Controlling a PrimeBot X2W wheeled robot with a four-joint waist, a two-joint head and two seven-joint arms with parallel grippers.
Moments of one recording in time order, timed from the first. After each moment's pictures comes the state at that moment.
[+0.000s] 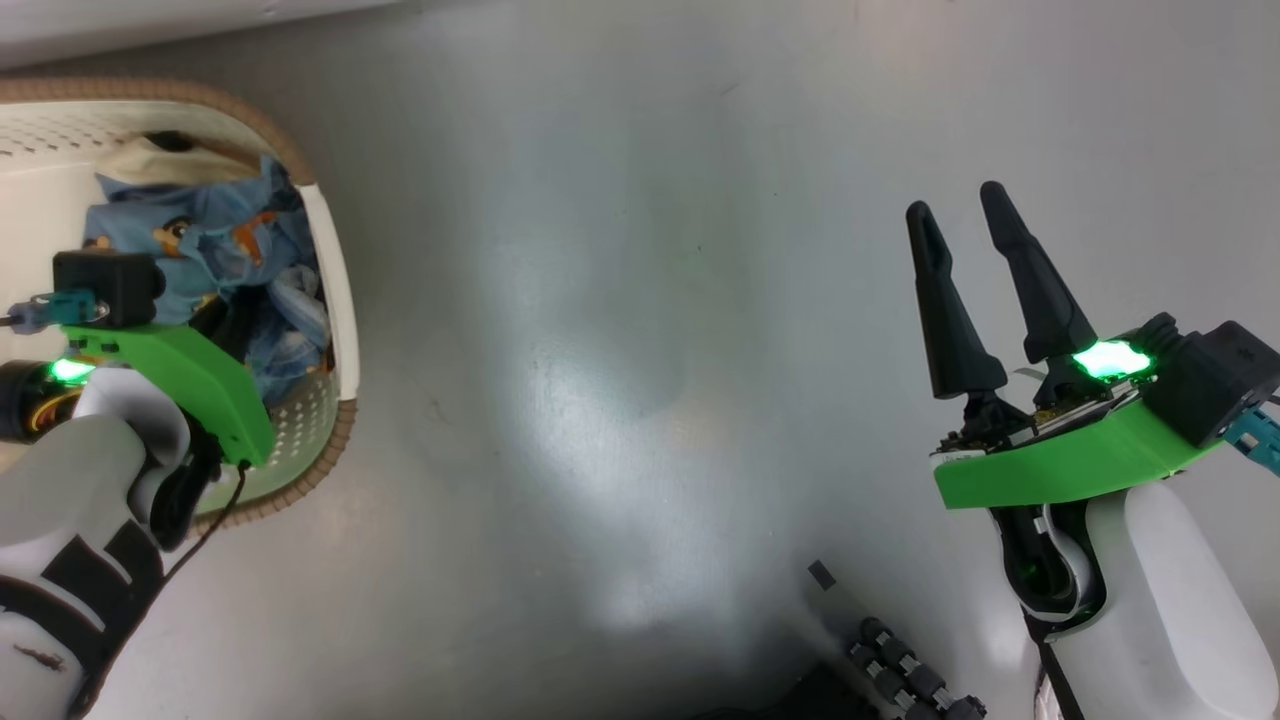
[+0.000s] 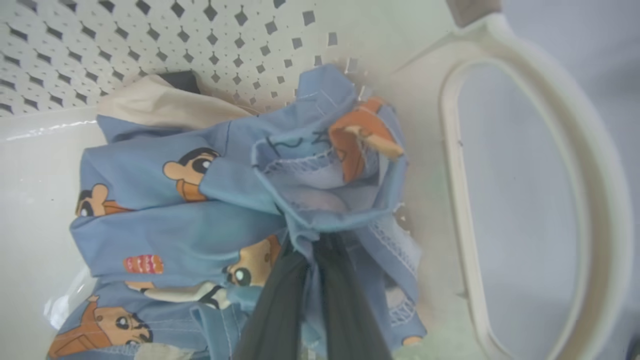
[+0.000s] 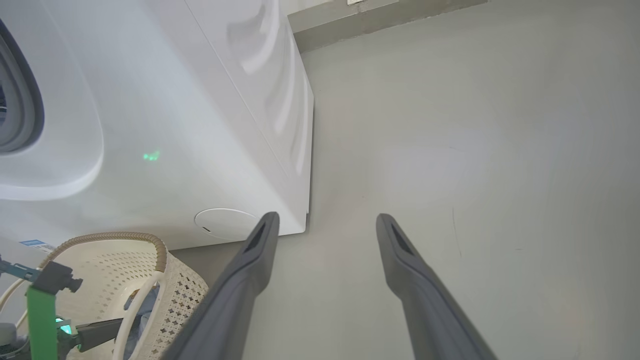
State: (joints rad) left arm -1.01 0.44 -1.18 0.93 -1.20 -0.13 -0.24; right arm -0.41 -0.13 0.17 0.04 0.50 0.13 -0.26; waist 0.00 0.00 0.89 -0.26
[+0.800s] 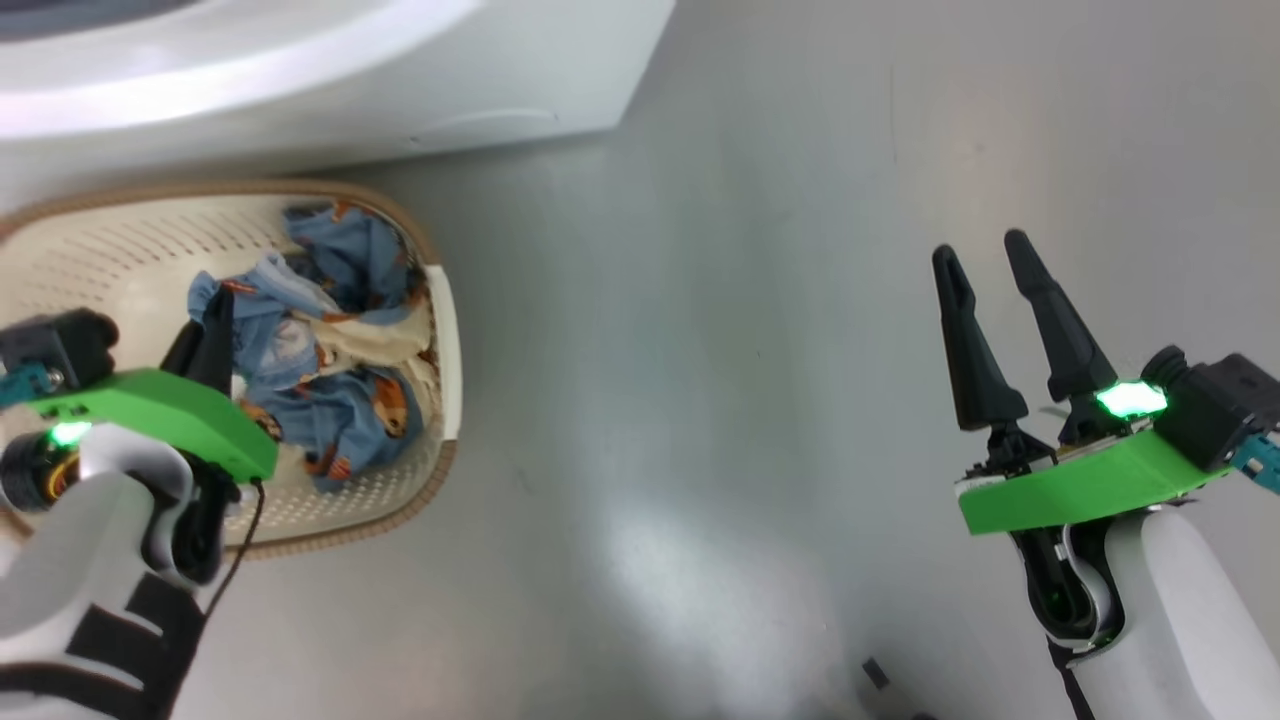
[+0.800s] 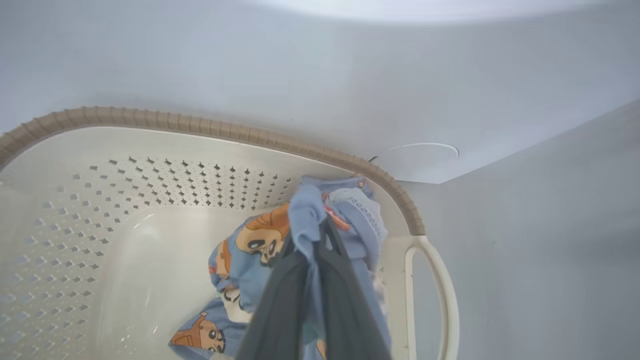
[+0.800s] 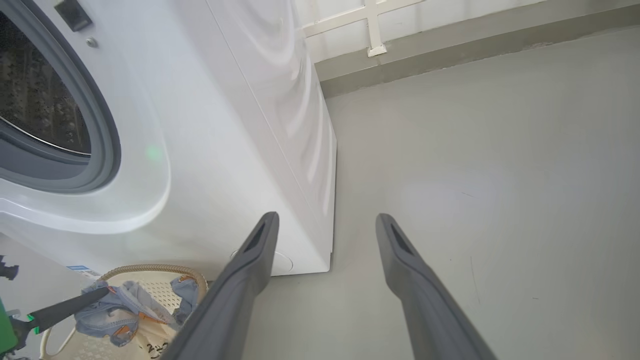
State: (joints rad) left arm -0.77 0.35 -0.57 0.83 -0.93 -0.13 -0.26; right arm -0.36 -0.16 0.14 0.08 0.50 0.13 -0.26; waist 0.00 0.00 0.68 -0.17
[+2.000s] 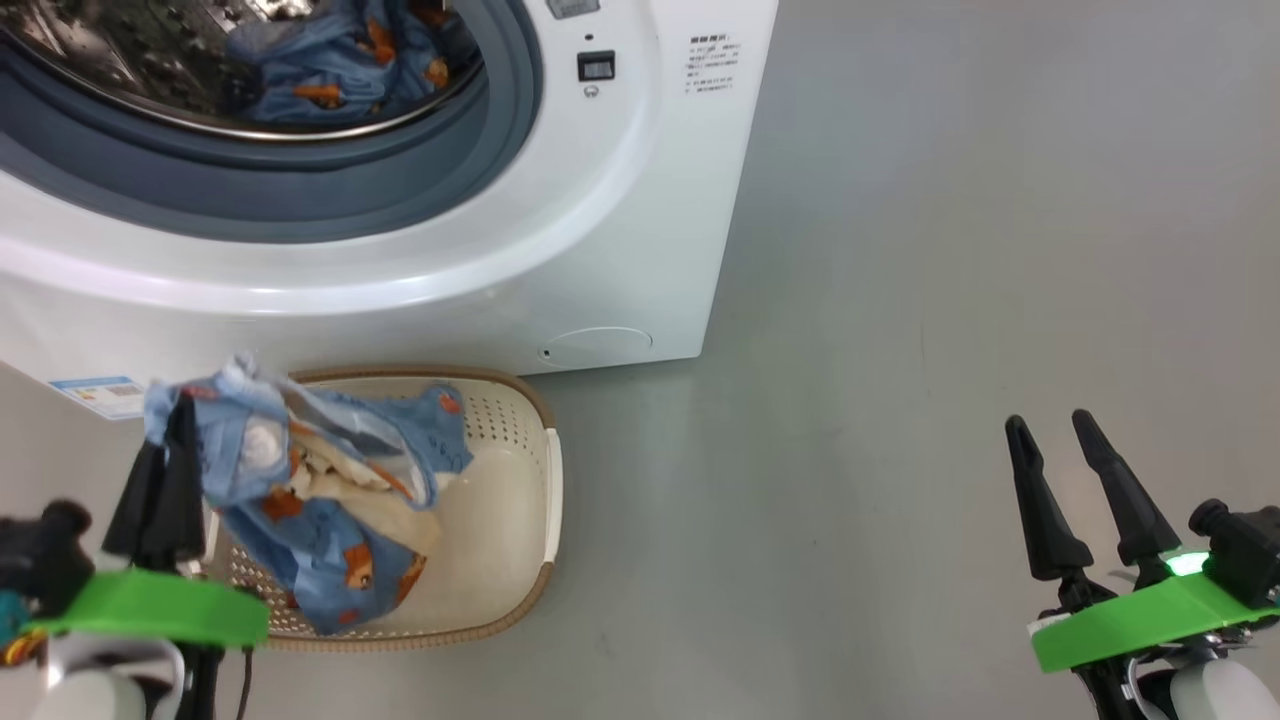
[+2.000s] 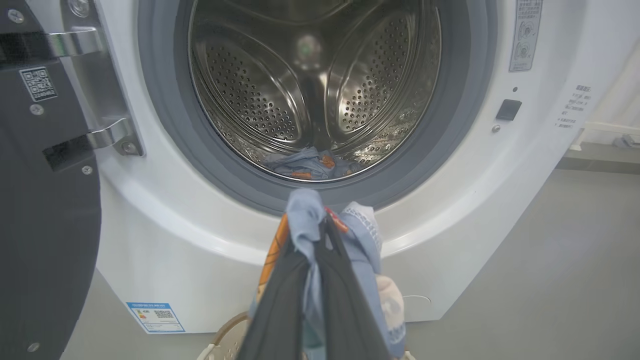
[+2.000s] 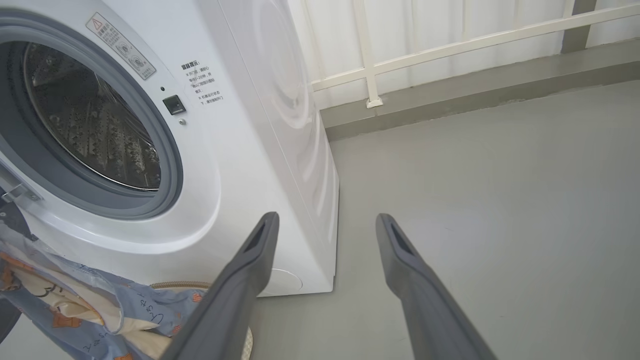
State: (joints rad) left arm -0.24 0.23 -0.02 0.21 -0.39 -0.13 -0.26; right arm -0.12 -0.22 0.06 0.13 0.51 0.13 -0.26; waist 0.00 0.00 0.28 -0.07
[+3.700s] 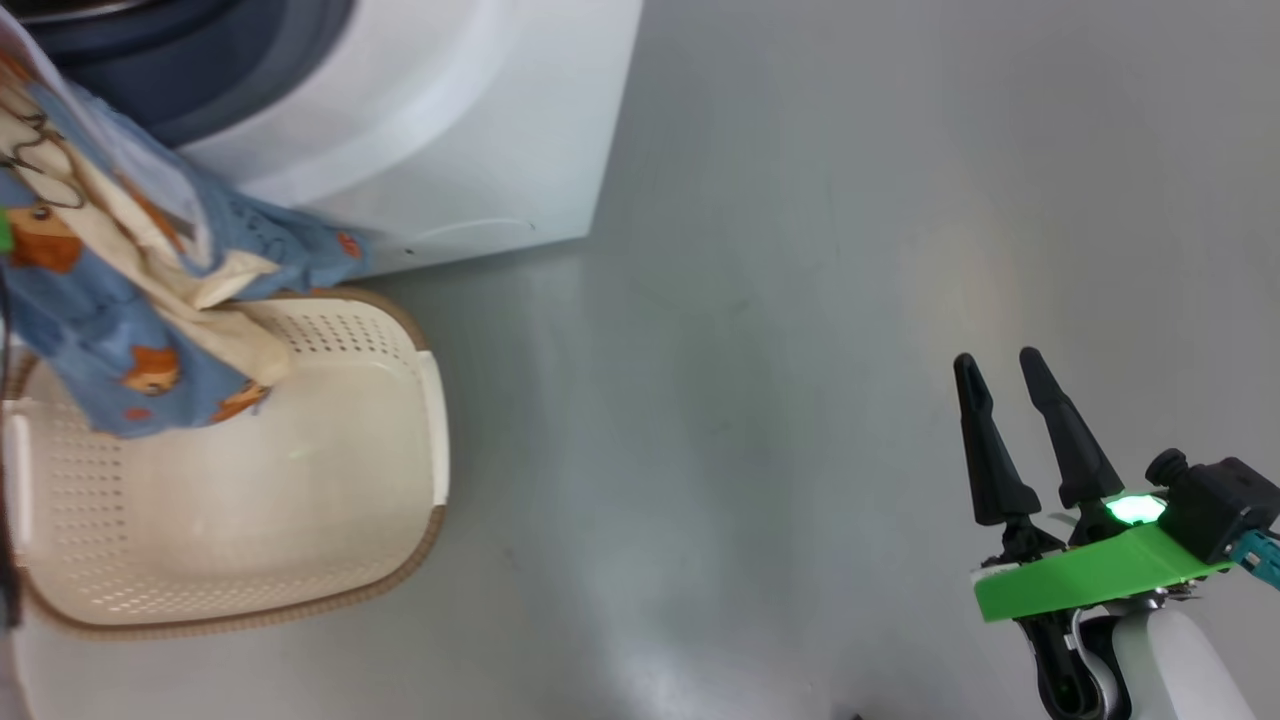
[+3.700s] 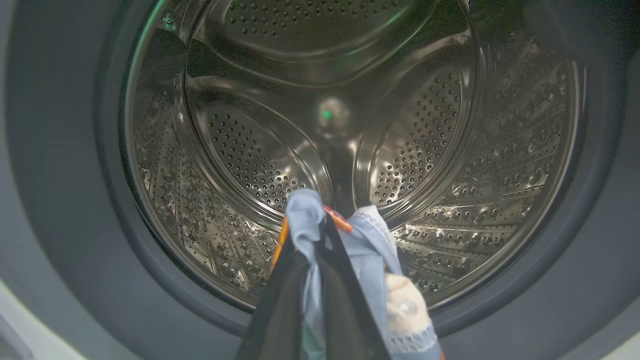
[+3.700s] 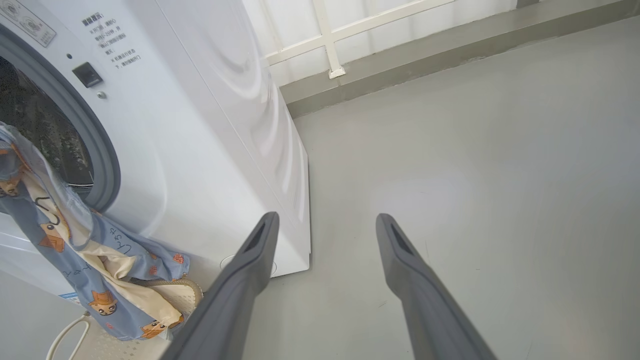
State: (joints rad) left arm -0.88 0.28 0.14 0.54 -0.23 -0.13 -0.26; right arm -0.19 -0.13 0.08 0.09 0.51 0.13 -0.26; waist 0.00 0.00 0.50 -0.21
